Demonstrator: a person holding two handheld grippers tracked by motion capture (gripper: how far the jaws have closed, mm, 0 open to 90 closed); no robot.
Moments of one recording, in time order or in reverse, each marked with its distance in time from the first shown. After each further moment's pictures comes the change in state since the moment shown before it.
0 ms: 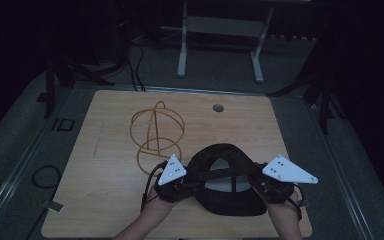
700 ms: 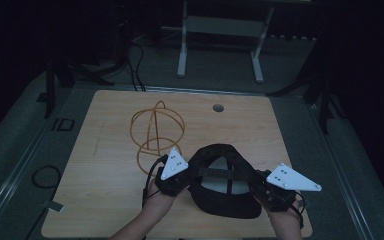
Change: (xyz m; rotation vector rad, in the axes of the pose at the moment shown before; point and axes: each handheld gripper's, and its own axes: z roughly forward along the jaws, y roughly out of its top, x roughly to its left) left arm 0.001 0.020 -0.002 -0.015 0.052 0.023; right arm 0.001 -0.020 -0.008 -0.007 0.057 0.052
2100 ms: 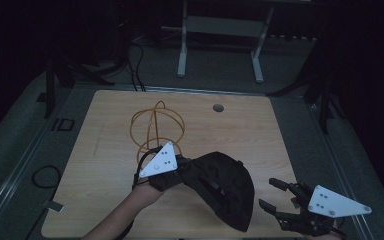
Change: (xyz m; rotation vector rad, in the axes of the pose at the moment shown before) left arm 0.015 0.030 -0.028 -0.192 -0.320 0.257; right arm -0.023 -0.017 -0.071 -0.024 0.210 -0.113
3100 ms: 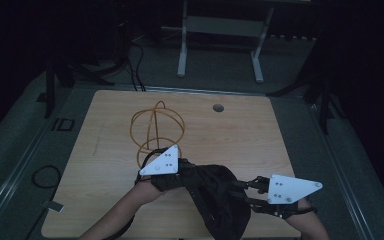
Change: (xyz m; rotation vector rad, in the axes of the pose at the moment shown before) left arm 0.006 -0.008 0.010 -0.007 -0.164 0.008; right arm 0.006 0.036 0.064 0.073 0.255 -0.263
